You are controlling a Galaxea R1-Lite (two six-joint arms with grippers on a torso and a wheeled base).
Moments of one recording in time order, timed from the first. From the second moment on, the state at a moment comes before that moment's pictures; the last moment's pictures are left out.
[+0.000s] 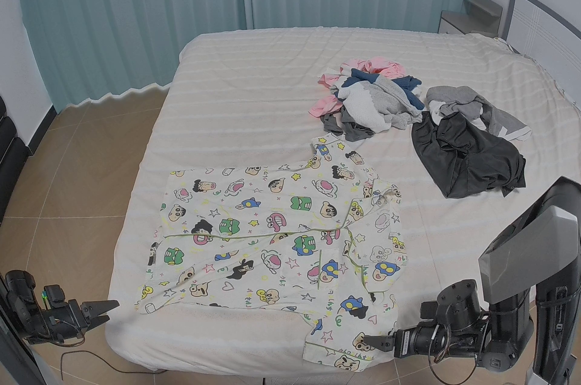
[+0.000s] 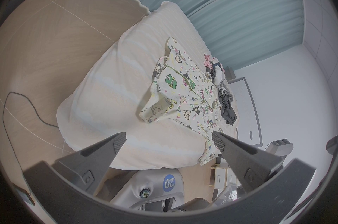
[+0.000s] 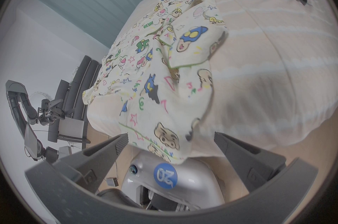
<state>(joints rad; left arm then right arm) 0.73 2.06 -0.02 -0.92 -1.05 0.03 0.59 2.33 -0.03 -1.53 0.09 0.55</state>
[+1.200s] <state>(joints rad) 0.74 2.07 -0.02 -0.92 -1.06 0.03 0.60 2.40 -0.08 -1.53 0.04 0.48</state>
